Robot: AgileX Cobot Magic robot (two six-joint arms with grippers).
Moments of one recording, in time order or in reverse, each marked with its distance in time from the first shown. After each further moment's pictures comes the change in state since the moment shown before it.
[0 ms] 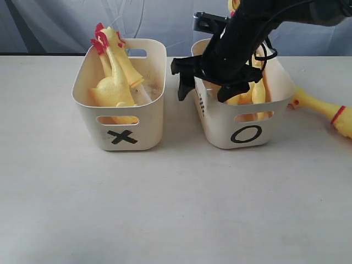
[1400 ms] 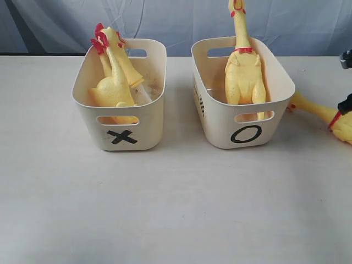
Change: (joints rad) left arm 0.000 0.000 0.000 0.000 0.000 0.000; right arm -0.575 -0.050 0.394 -0.866 -0.310 -0.011
